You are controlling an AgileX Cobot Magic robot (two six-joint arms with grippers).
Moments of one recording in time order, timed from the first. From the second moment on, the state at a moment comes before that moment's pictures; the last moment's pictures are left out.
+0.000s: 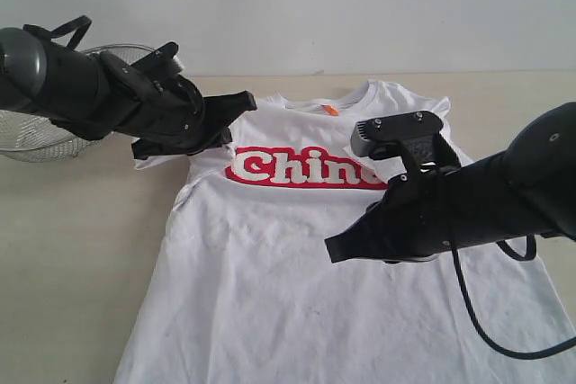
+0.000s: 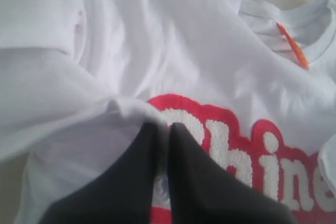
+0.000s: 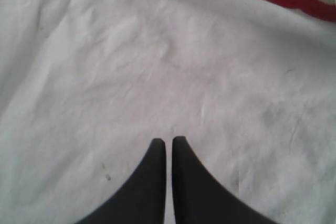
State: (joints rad) left arm -0.38 2.07 -1.23 -0.97 0.07 0.33; right arm 0.40 1.58 -0.68 1.04 0.18 -0.90
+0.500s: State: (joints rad) left arm -0.39 2.15 -1.25 -0.95 0.15 0.51; right arm 0.40 1.58 -0.68 1.04 0.17 -0.89
